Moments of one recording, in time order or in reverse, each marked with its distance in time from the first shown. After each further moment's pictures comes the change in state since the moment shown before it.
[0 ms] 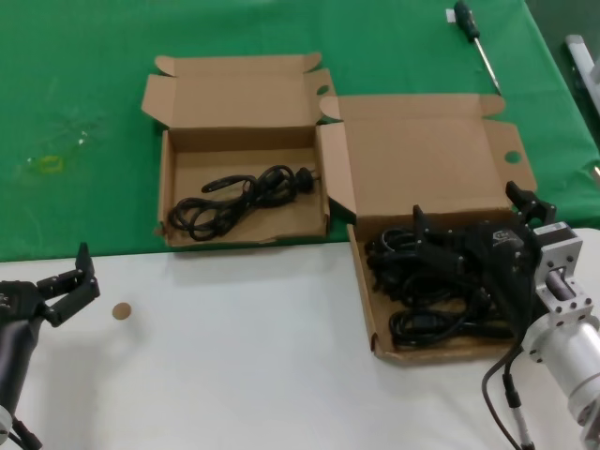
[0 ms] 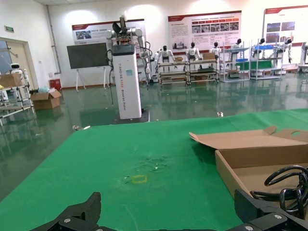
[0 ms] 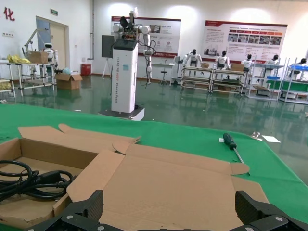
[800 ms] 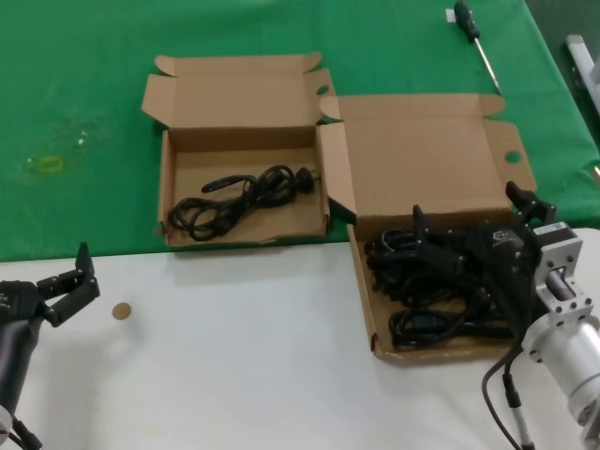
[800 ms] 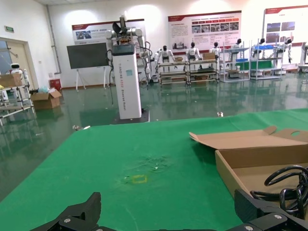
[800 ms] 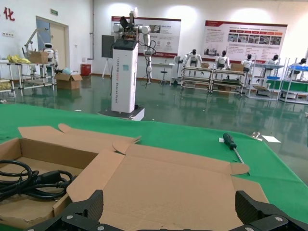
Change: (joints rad) left arm 0.000 0.000 0.000 0.000 0.000 0.000 0.000; right arm 0.000 0.000 0.000 0.000 0.000 0.000 0.000
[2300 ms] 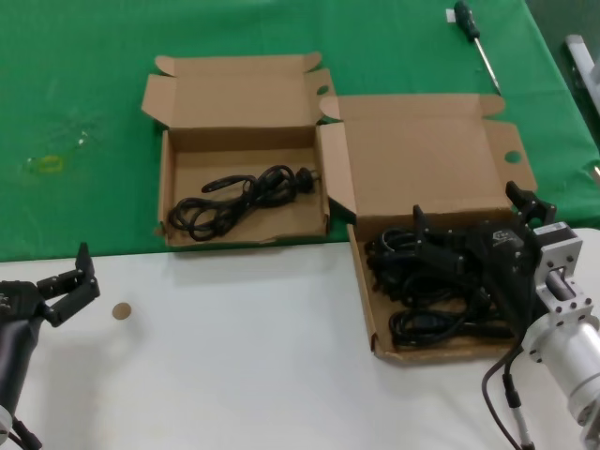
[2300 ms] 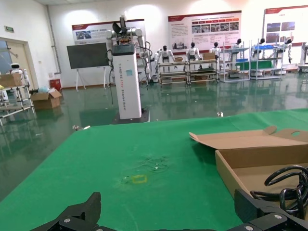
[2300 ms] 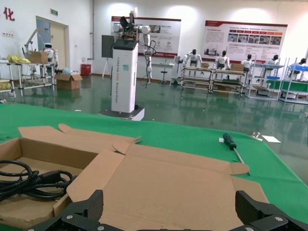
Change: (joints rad) left arm 0.000 0.000 0.000 0.000 0.000 0.000 0.000; right arm 0.000 0.000 0.000 0.000 0.000 0.000 0.000
